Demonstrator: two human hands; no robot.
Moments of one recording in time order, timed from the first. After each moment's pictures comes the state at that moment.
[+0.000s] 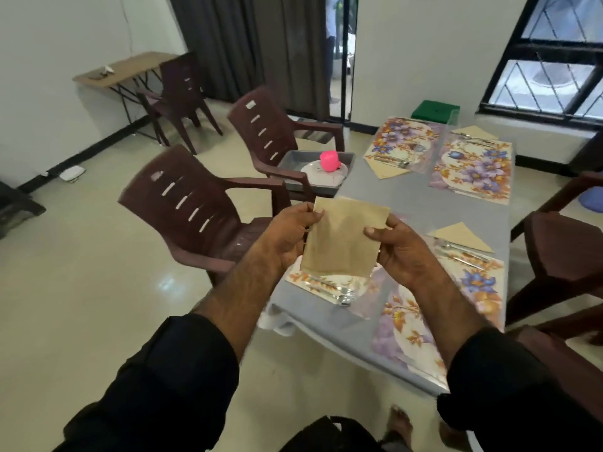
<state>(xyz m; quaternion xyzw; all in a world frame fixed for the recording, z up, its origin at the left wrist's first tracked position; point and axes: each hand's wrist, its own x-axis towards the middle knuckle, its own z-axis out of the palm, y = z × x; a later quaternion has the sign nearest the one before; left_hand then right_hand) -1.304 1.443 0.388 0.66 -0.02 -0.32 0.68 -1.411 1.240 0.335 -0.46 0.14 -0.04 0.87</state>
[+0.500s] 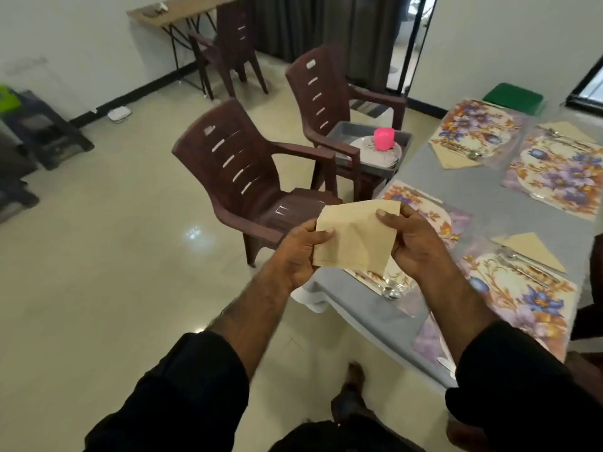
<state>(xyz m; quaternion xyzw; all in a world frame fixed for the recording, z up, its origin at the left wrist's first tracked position) -1.301 1.566 0.322 0.59 0.09 -0.31 0.74 -1.333 1.340 0.322 -0.47 0.23 -0.02 0.85</state>
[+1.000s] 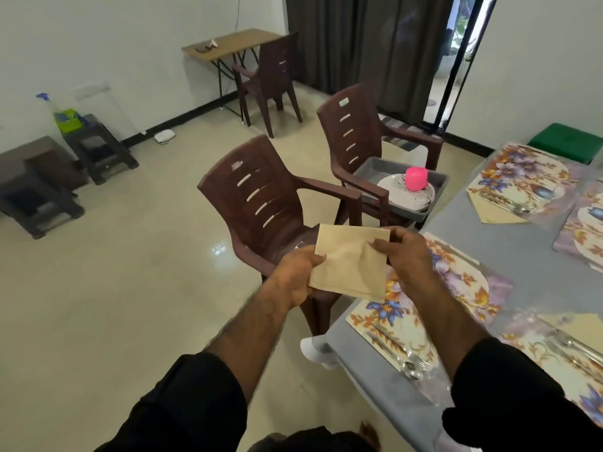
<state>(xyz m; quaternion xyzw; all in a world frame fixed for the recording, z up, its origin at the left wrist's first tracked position) -1.197 1.556 0.340 0.64 0.20 -0.26 0.69 -1.200 1.340 0.325 -0.74 0.24 -0.02 0.63</state>
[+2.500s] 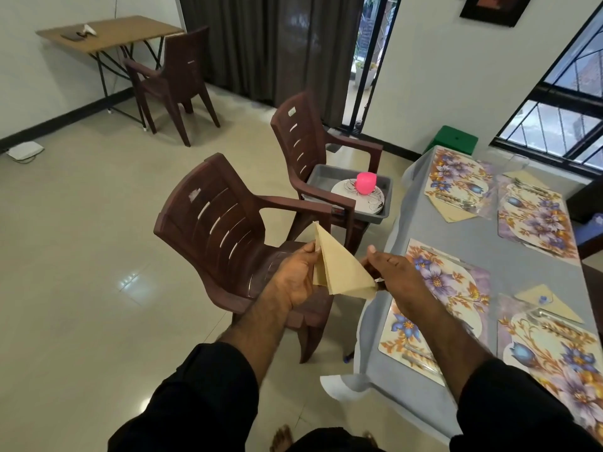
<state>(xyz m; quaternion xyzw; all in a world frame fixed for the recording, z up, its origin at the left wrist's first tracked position) -1.011 1.660 0.284 0.47 0.05 -0.43 0.77 -1.126 1.478 0.328 -0.76 0.31 -0.01 0.58</state>
